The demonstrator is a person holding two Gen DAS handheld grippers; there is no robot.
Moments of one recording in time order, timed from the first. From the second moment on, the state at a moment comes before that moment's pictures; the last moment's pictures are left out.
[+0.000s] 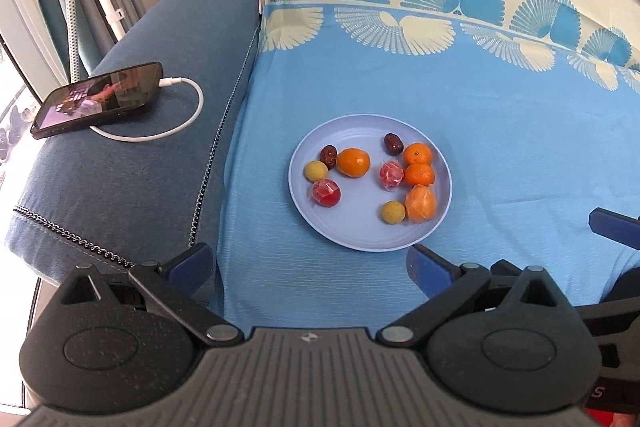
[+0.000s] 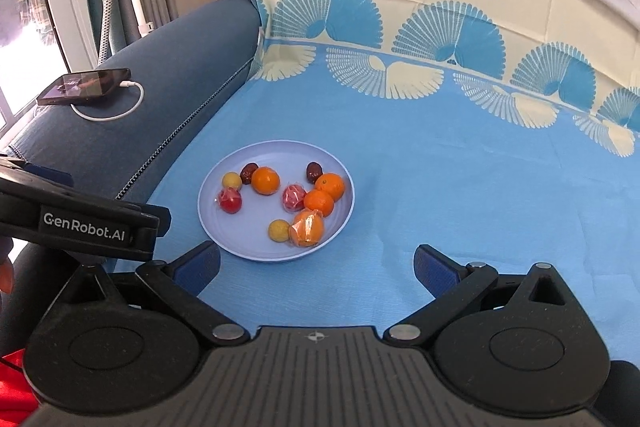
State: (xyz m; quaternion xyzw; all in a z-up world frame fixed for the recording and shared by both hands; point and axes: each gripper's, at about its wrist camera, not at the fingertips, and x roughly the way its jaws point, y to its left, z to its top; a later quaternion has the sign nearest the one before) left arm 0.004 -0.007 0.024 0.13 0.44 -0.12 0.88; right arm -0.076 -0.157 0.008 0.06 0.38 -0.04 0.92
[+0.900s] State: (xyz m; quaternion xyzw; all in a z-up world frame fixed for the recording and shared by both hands) left arm 0.004 -0.003 0.026 0.15 0.44 -0.10 0.88; right arm -0.077 -0.154 0.014 0.05 0.37 -0.05 0.92
